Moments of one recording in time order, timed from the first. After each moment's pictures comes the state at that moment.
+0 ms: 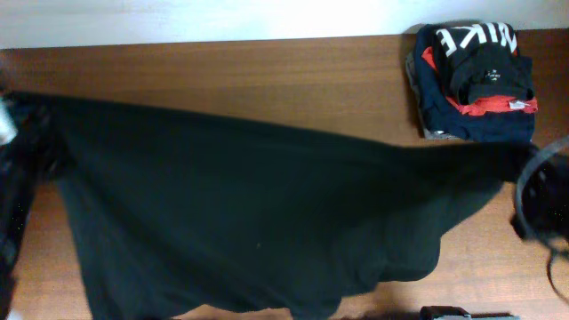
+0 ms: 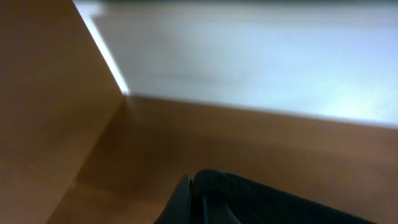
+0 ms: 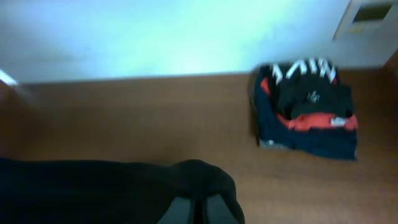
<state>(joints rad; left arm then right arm) -0.06 1.55 2.78 -1.69 -0.30 -0.07 -0.07 1.24 2.37 -1.67 -0.20 0.05</state>
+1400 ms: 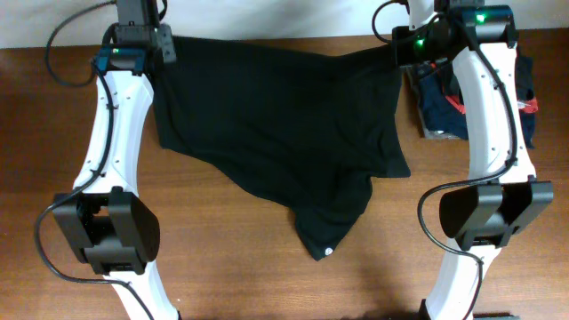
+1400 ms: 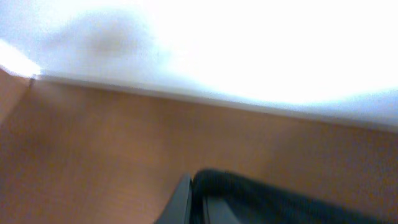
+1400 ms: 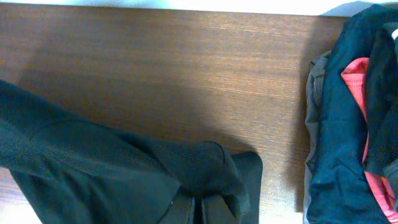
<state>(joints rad) -0.04 2.05 2.02 -0.62 -0.32 -0.07 0.01 2.13 2.35 -1.22 -0.23 -0.03</state>
